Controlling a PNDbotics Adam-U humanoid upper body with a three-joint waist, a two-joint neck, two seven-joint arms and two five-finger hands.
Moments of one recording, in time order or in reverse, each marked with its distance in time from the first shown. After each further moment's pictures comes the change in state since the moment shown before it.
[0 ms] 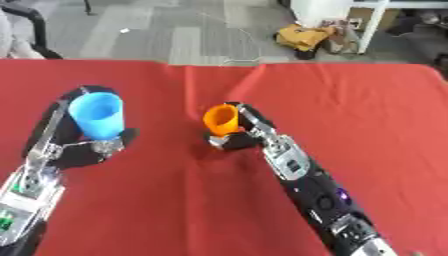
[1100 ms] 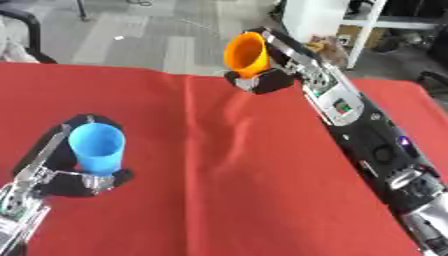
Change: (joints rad) left arm 0.055 0.141 -0.123 -0.056 0.084 -0.011 -0.208; right arm -0.145 -0.204 0.088 -0.282 -0.061 -0.029 0.105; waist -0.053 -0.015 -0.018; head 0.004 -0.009
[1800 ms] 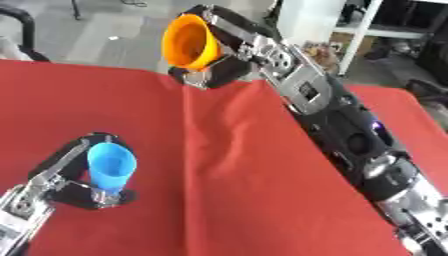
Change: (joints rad) left arm -0.079 -0.052 0.012 0.200 -0.111 -0.067 -0.022; right arm -0.090 0.111 0.099 -0.089 0.029 0.016 0.076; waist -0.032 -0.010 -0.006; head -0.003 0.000
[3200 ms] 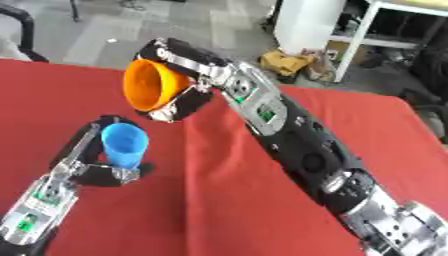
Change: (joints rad) left arm -0.038 -0.077 0.069 0.086 -0.067 -0.043 0.143; right arm -0.012 0.131 0.033 0.100 0.312 -0.134 -0.013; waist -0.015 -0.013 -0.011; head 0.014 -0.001
